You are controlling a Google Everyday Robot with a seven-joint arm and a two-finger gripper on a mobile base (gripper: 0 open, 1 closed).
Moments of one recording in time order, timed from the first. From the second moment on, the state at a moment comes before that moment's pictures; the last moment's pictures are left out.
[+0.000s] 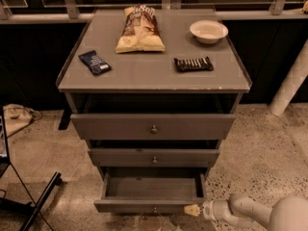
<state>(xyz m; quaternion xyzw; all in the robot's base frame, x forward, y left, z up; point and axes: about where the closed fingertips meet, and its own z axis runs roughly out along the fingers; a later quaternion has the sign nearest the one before) 0.471 -0.195 0.171 -0.08 0.90 0.39 0.17</state>
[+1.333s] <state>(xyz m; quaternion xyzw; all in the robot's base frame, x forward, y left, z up) 0.518 -0.189 0.141 -0.11 0.90 0.39 0.17</state>
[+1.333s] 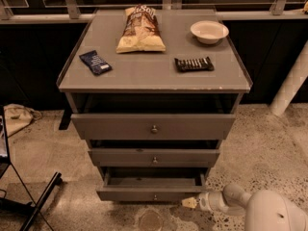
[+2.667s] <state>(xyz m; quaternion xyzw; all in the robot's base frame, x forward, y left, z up) 0.566 -0.182 0.147 -0.17 0.88 0.40 0.17</state>
